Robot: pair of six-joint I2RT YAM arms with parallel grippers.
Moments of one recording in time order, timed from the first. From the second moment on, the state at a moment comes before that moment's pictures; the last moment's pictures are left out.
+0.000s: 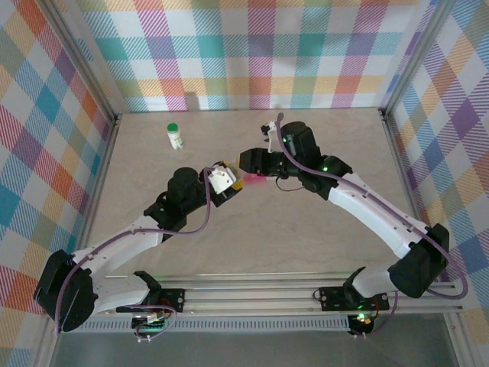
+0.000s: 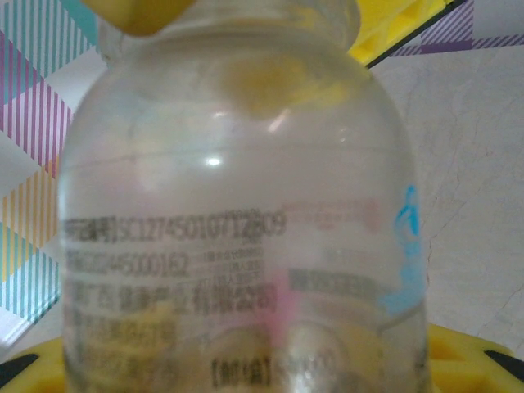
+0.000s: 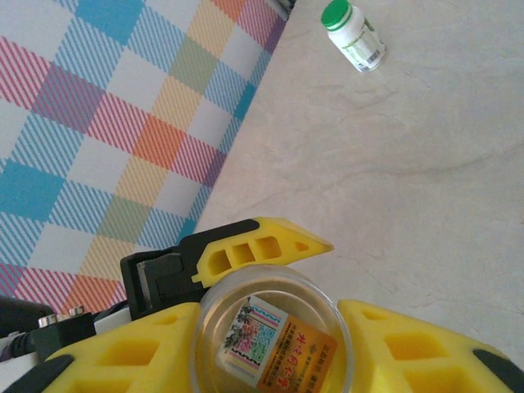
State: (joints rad) left arm -0.65 1.15 0.71 0.21 0.15 0.45; right arm 0.70 1.40 1.35 -0.42 -0.34 0.67
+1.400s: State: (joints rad) left arm -0.71 1.16 0.70 0.37 0.37 0.47; right arm 0.56 1.33 1.34 -0.35 -0.25 0.29
